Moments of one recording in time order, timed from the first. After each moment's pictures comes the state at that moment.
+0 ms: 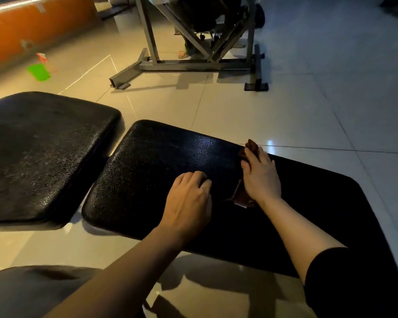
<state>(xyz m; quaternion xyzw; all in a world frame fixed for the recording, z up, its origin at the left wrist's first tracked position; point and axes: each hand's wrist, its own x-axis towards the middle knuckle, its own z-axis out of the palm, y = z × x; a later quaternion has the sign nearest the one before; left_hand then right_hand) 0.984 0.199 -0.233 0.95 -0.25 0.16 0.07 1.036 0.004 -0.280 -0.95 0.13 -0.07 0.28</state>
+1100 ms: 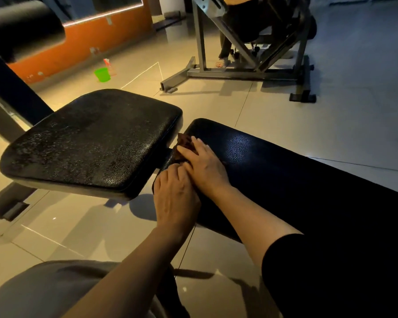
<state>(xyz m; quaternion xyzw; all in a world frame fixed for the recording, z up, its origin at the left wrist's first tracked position) 0.950 0.304 -0.216 0.97 0.02 0.22 0.10 1.032 0.218 -0.216 -0.93 -0.21 -0.07 0.29</state>
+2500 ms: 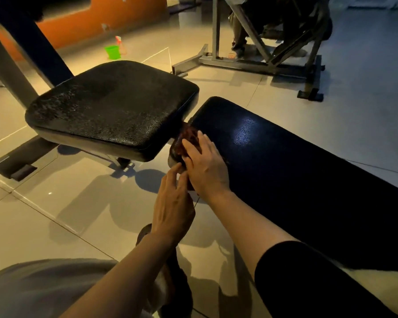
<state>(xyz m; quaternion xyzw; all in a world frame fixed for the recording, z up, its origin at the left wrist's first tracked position) 0.862 0.329 -0.250 0.96 -0.01 0.21 0.20 0.945 0.242 -0.236 -0.93 -0.21 -0.17 0.25</state>
